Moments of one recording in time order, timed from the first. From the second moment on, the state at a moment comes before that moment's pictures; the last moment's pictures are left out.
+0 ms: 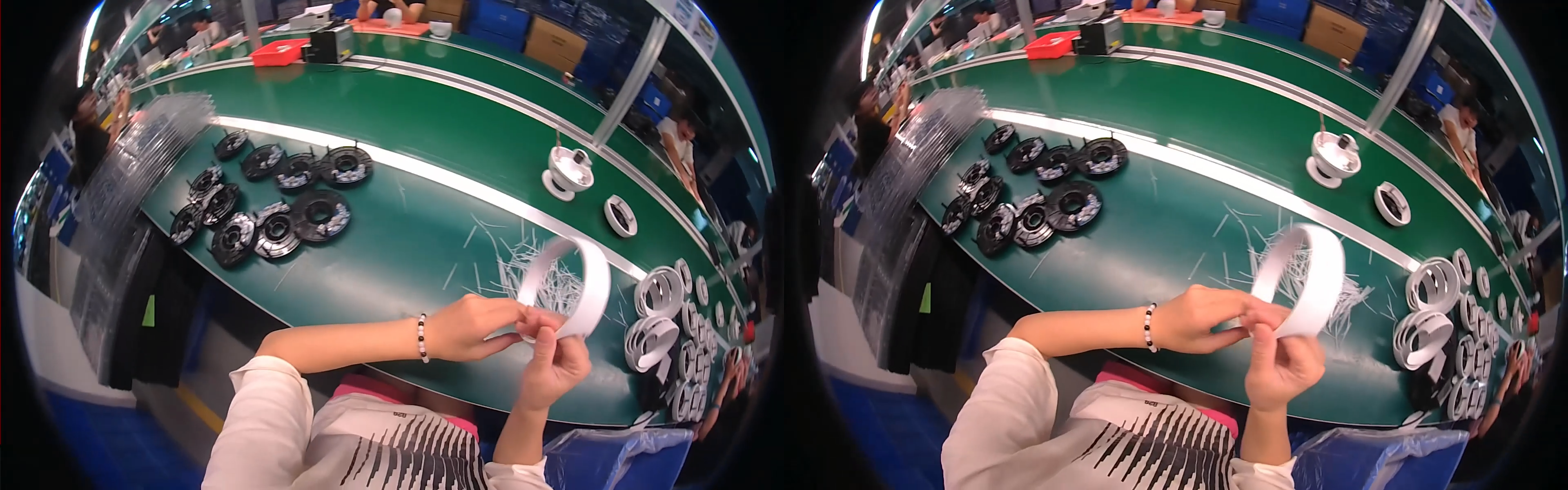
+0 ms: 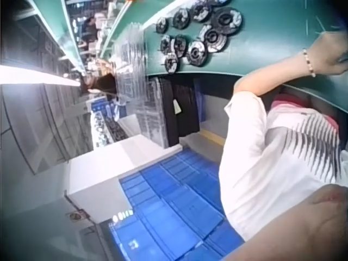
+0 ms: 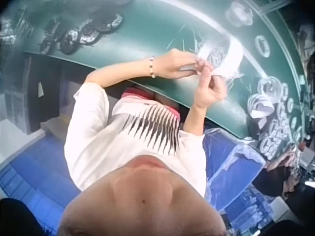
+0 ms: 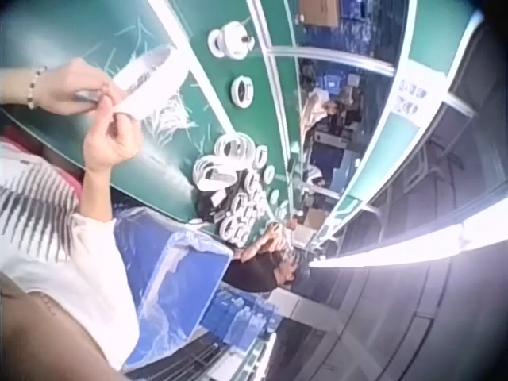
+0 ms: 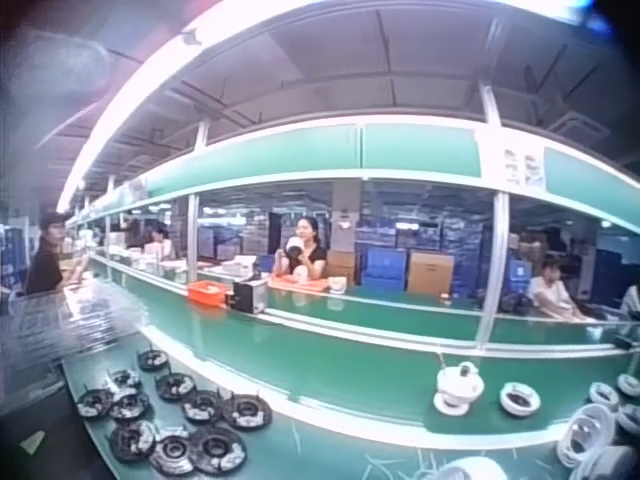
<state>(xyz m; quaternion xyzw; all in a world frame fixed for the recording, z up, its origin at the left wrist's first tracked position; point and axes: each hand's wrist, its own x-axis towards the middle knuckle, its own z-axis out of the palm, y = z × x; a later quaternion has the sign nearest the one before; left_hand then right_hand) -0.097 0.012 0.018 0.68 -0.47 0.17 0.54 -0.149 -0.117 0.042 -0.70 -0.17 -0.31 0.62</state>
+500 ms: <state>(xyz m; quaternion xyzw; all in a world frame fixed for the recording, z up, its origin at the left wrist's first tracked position) -0.104 0.050 0.012 0.46 -0.26 -0.22 0.82 -0.102 -0.126 0.034 -0.80 -0.30 -0.16 0.49</state>
